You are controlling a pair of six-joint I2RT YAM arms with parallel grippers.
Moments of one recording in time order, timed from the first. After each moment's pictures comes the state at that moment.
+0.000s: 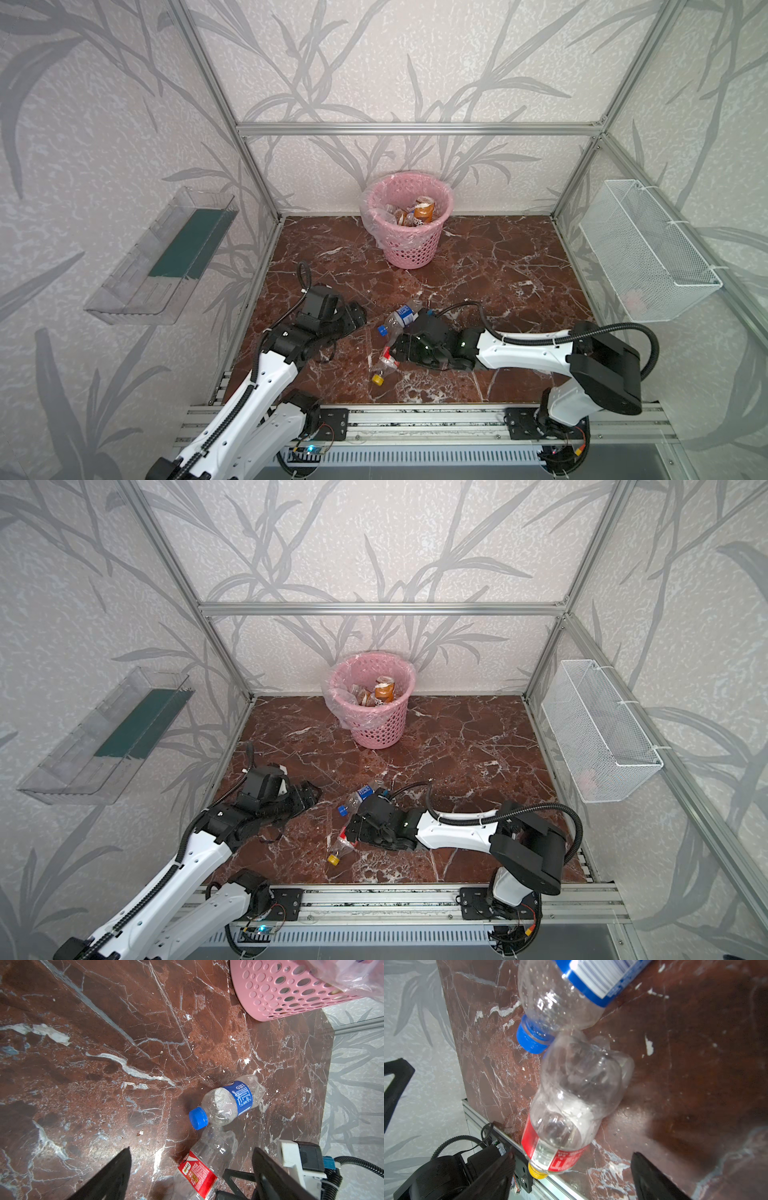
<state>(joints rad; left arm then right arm) -0.36 0.82 0.68 -0.74 0.09 -0.86 1.13 1.59 0.84 -0.10 -0.11 1.25</state>
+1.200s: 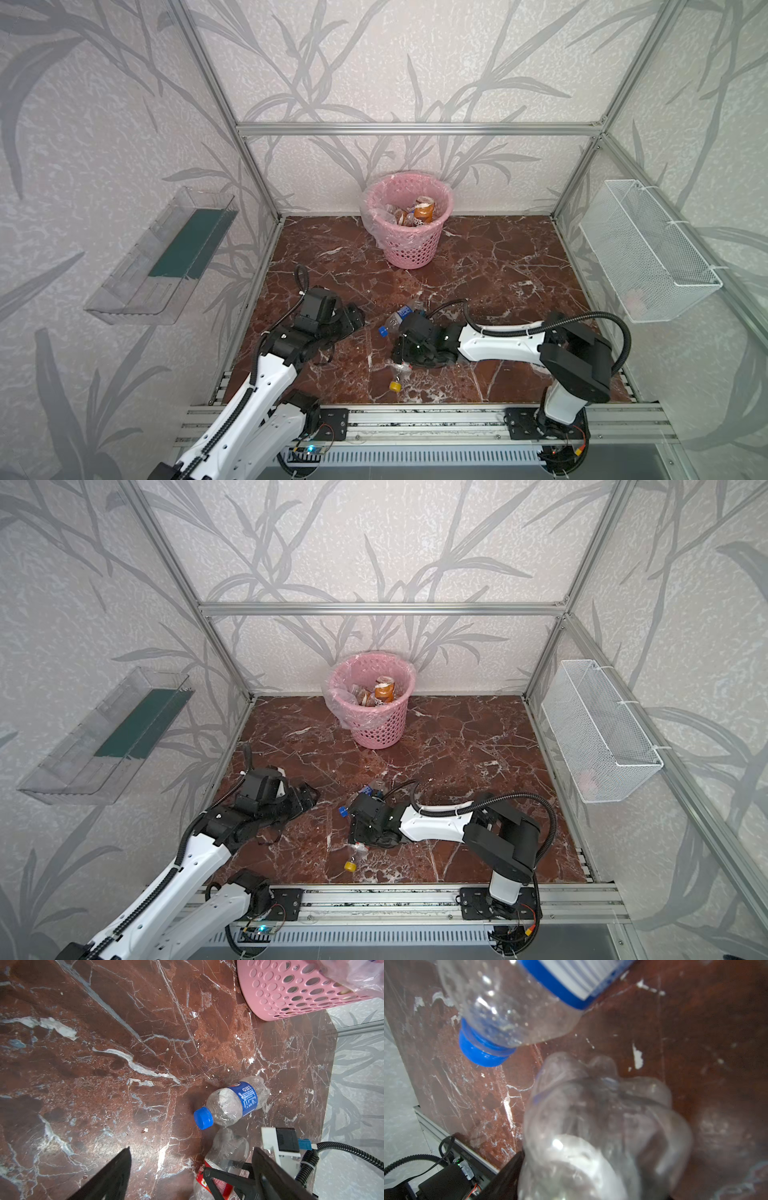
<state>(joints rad) -0.34 0.80 0.66 -0.75 0.09 -0.86 1.11 1.73 0.95 -0.25 -0.10 1.18</state>
